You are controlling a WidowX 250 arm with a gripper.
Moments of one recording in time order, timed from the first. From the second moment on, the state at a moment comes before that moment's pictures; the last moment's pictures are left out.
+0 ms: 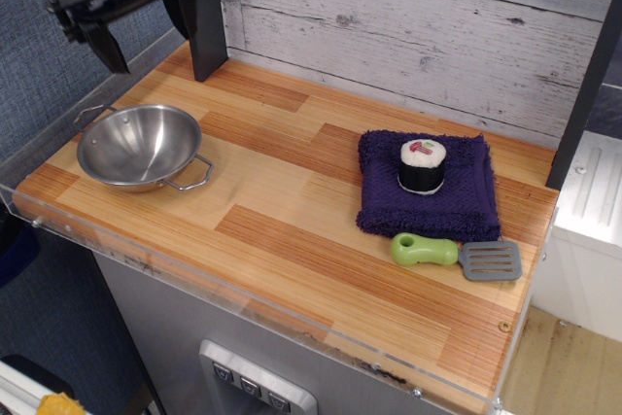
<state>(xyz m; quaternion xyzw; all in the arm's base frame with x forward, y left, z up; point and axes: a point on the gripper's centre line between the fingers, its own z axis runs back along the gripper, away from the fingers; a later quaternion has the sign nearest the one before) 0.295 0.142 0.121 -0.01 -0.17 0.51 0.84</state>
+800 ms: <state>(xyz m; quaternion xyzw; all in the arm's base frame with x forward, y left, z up) 0.335 0.136 0.047 0.04 -0.11 0.50 0.86</state>
